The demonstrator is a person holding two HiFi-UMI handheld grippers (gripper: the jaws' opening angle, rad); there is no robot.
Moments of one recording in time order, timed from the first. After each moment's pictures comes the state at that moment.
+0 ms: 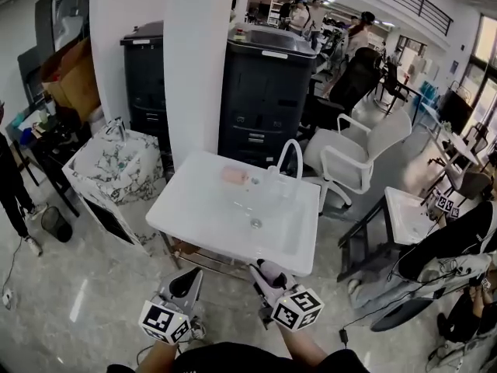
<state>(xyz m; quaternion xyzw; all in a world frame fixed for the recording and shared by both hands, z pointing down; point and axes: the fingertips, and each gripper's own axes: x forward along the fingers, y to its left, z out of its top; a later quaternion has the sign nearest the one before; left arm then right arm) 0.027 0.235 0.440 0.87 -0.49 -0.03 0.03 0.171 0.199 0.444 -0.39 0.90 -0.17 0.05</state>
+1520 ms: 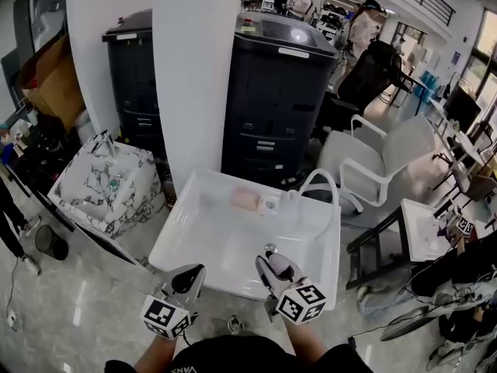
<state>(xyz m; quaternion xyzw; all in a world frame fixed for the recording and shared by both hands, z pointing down) -0.047 0.039 0.468 0.89 -0.45 0.00 0.07 0.113 -0.001 0.456 -0.44 0.88 -0.18 0.02</state>
